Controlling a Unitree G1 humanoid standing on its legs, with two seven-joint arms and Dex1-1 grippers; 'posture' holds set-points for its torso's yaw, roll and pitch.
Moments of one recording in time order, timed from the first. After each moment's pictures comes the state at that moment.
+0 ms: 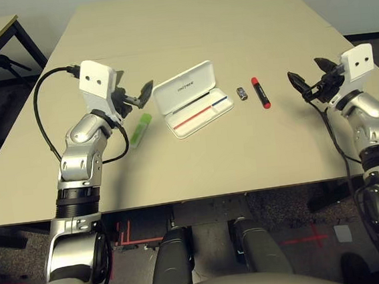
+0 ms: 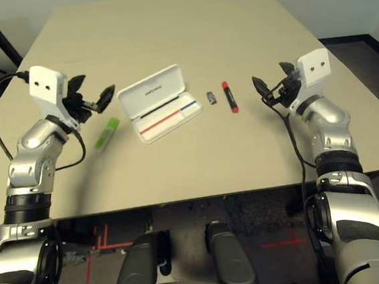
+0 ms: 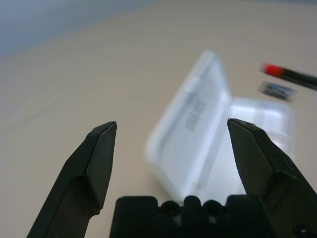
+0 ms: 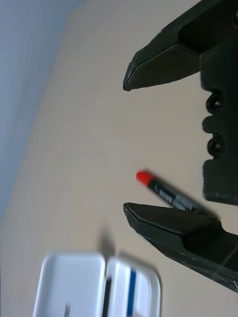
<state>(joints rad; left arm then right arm) -0.51 0.48 0.00 -0.07 -0.28 0.52 -0.54 -0.66 -0.59 -0.21 0.73 0.25 -0.19 0.86</state>
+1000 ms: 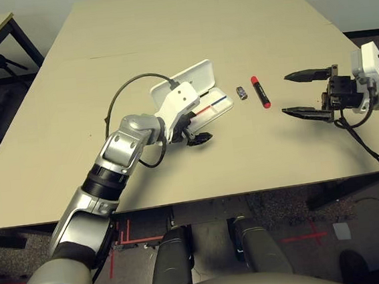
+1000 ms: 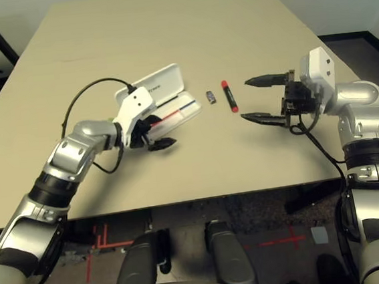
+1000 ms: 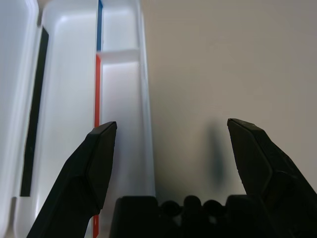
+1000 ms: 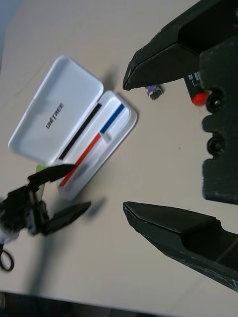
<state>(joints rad) -0.74 0.40 -0.39 0.22 -0.13 0.70 -0.81 -0.64 -0.75 -0.13 0.59 0.38 -0.14 1.57</state>
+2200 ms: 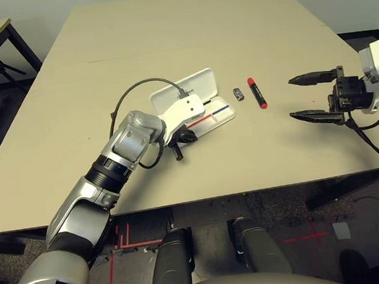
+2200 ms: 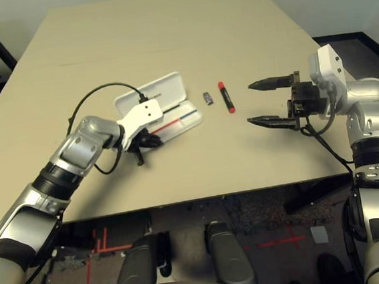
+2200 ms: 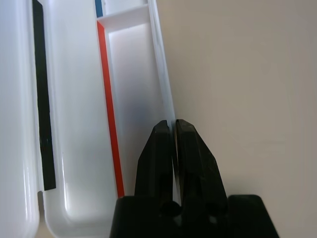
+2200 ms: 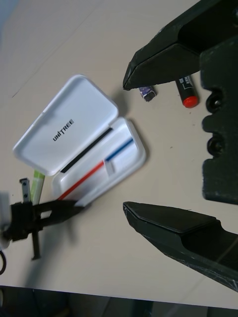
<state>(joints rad) -0.74 0.53 -0.53 0.05 0.00 0.67 -1.08 -0.68 -0.79 -0.12 0.65 0.37 -0.14 1.61</state>
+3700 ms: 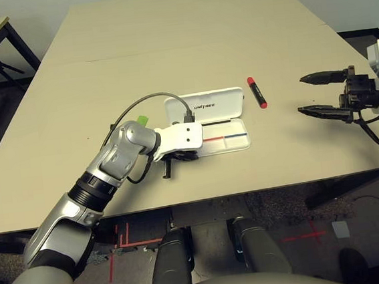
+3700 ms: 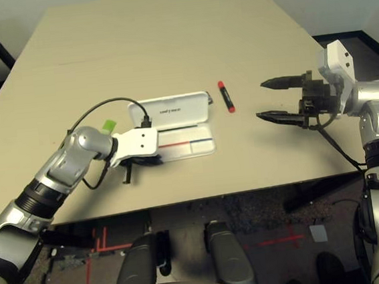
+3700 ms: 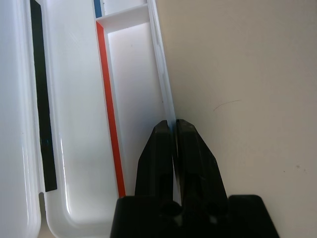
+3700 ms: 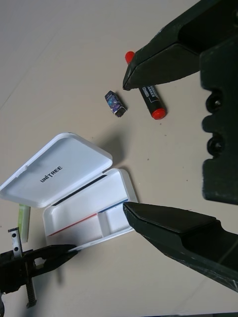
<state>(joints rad) -0.65 0.60 -0.53 0.06 0.08 0.34 -1.20 -0.64 -0.82 -0.13 0.63 0.37 -0.03 1.50</state>
